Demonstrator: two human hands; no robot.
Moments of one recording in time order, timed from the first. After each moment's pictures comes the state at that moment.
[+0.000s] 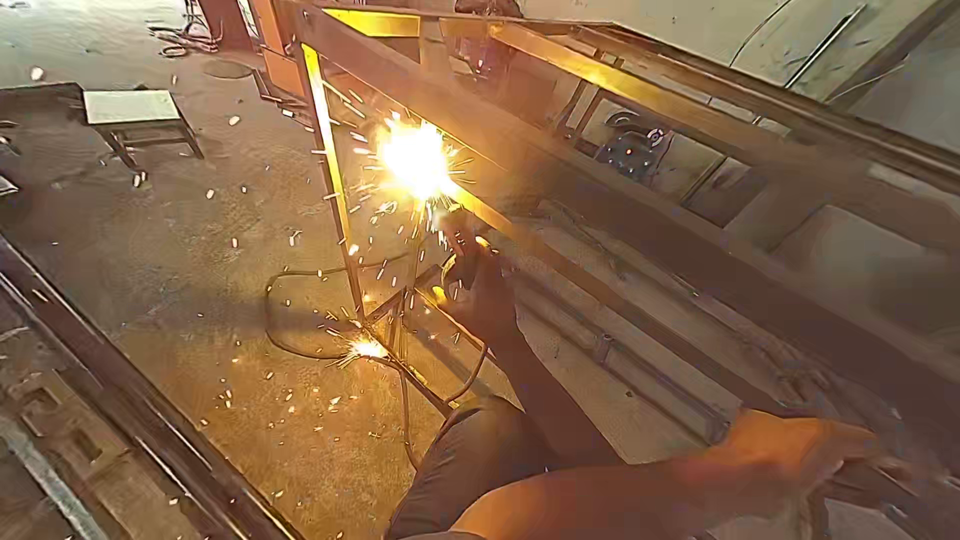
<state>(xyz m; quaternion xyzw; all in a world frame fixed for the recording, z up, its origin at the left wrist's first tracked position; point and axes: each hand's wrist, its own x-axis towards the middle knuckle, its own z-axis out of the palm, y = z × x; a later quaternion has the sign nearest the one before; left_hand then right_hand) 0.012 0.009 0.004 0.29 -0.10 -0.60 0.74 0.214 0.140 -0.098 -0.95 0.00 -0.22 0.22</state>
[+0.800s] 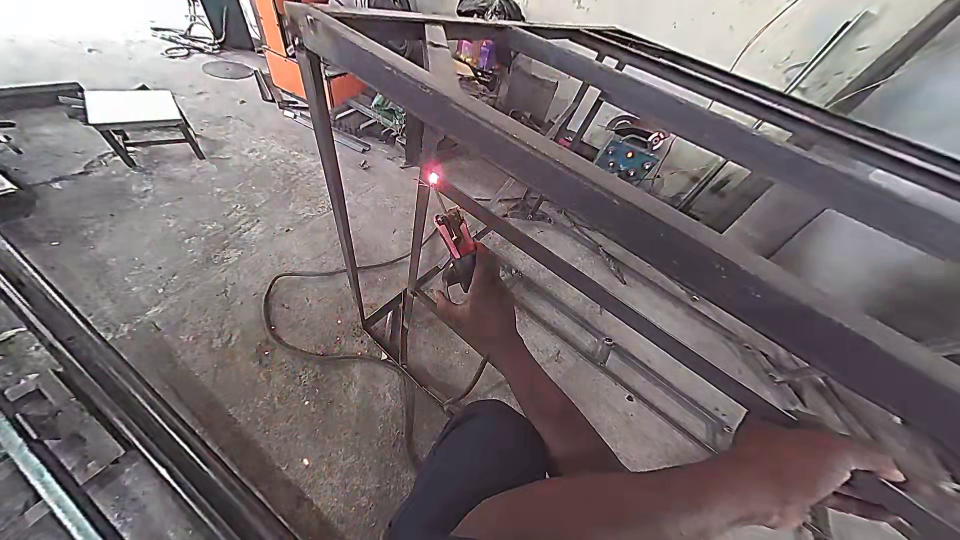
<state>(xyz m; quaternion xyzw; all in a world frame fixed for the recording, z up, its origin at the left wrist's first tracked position) 0.010 0.000 -0.001 0.26 -0.11 -0.60 0.75 0.220 0.142 -0.111 -0.93 -0.02 -0.31 0.17</state>
